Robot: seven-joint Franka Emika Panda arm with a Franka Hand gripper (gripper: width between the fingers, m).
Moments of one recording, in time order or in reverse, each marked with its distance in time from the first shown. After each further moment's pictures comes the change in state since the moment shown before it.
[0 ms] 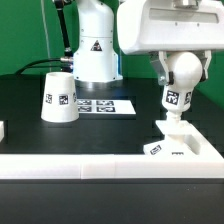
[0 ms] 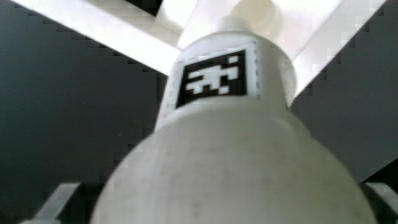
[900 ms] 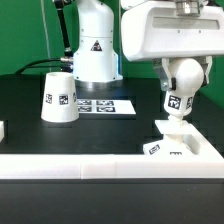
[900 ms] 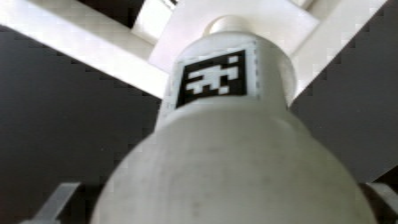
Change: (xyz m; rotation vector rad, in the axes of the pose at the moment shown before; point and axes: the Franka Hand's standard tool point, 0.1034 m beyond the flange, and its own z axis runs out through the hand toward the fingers) arm -0.008 -0.011 0.006 0.008 -0.010 -0.009
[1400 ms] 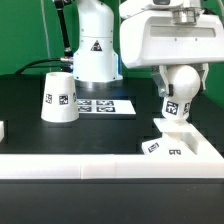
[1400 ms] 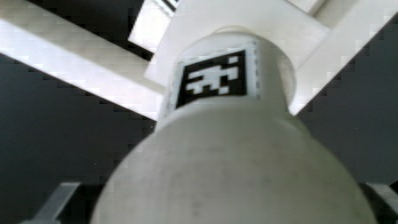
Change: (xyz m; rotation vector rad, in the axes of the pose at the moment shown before) arm -0.011 -0.004 0.009 -0.013 0.022 0.000
